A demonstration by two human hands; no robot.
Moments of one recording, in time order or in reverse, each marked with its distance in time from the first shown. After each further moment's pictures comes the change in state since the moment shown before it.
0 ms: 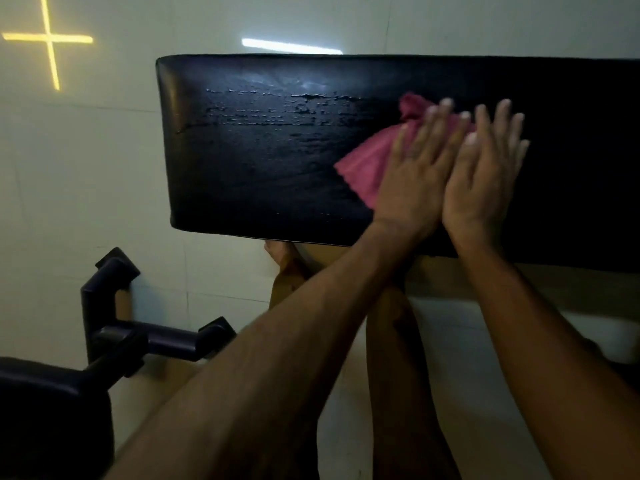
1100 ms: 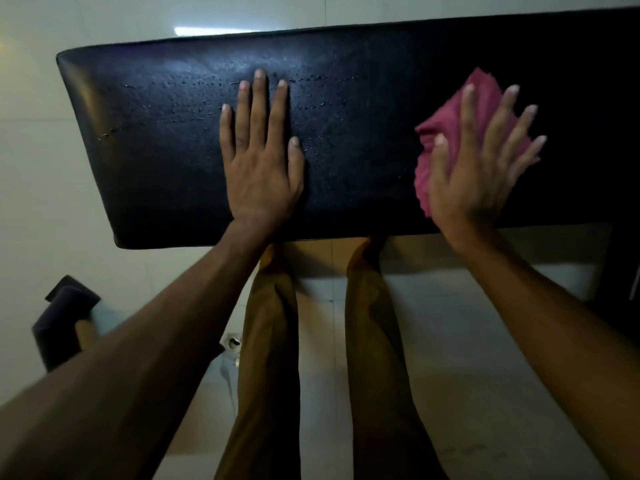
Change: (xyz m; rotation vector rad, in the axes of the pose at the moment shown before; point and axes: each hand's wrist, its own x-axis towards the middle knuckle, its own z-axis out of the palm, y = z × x) left_hand -0.039 -0.120 -0.019 0.143 0.259 -0.167; right_hand -0.011 0.040 -0.021 -0.557 -0.048 0.102
